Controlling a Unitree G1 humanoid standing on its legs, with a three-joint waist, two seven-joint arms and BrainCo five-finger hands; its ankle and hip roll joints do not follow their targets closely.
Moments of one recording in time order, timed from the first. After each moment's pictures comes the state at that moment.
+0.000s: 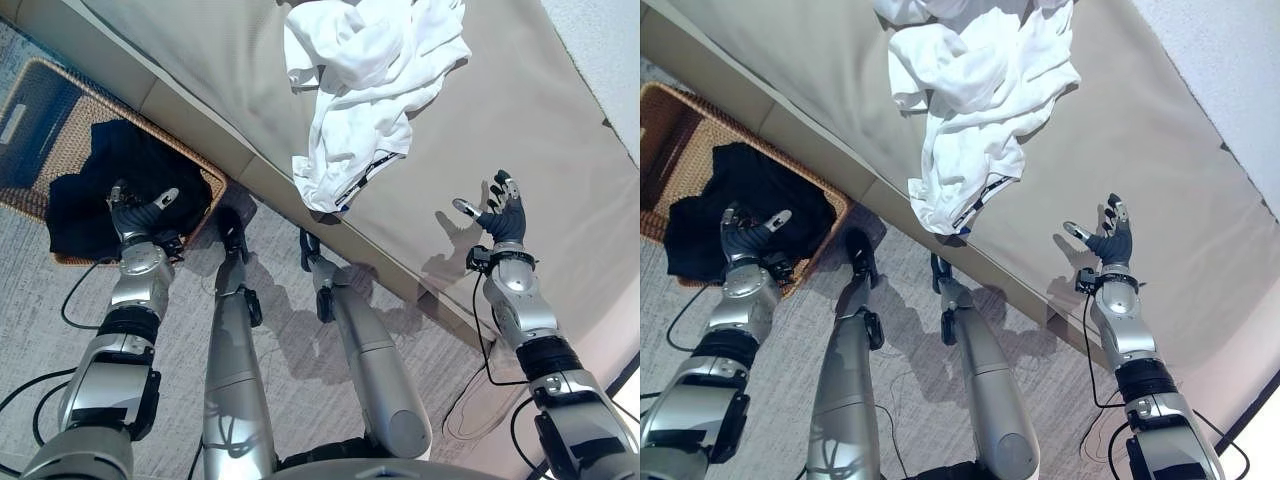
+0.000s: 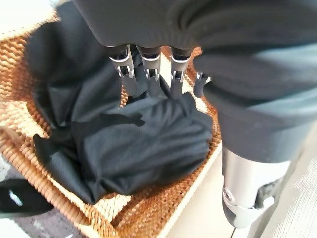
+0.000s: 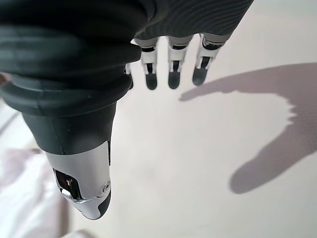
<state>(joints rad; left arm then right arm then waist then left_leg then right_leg) -0.63 0.56 -0.03 0.90 -0.52 -0.15 0.43 -0.41 -0.48 0.09 0.37 0.37 -0.16 -0.36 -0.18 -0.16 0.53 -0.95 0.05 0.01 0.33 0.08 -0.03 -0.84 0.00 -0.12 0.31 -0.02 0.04</state>
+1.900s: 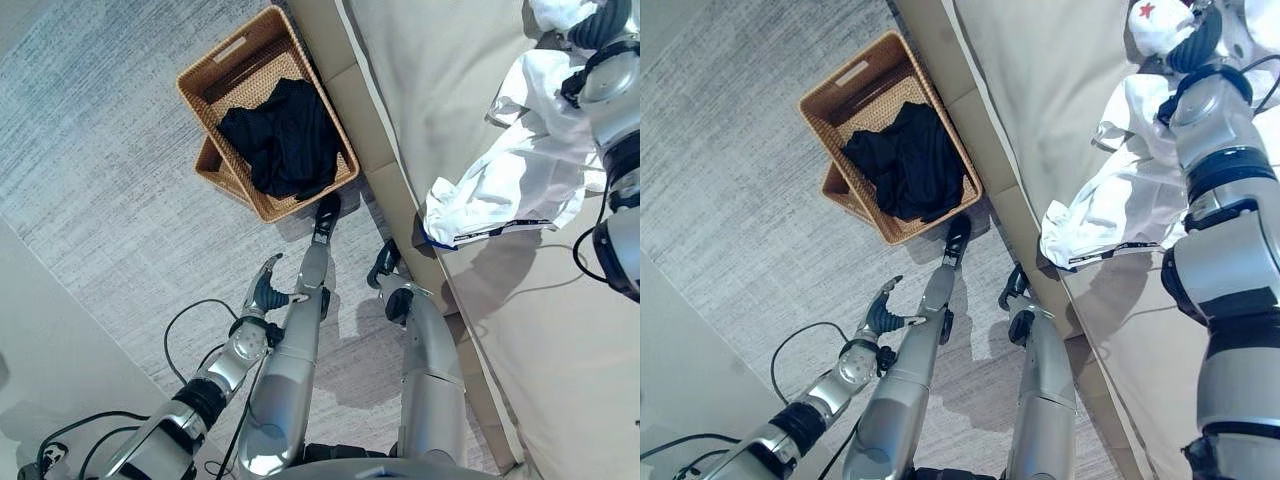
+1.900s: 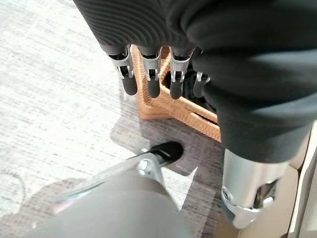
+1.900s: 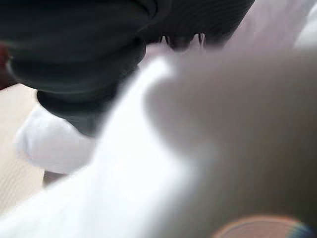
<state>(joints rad) -0.32 0.37 -0.57 0.65 -0.02 -0.16 0.43 -1.55 -0.76 0.65 1.35 -0.05 0.00 -0.32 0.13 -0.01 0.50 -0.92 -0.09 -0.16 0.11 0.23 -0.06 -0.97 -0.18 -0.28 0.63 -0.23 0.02</state>
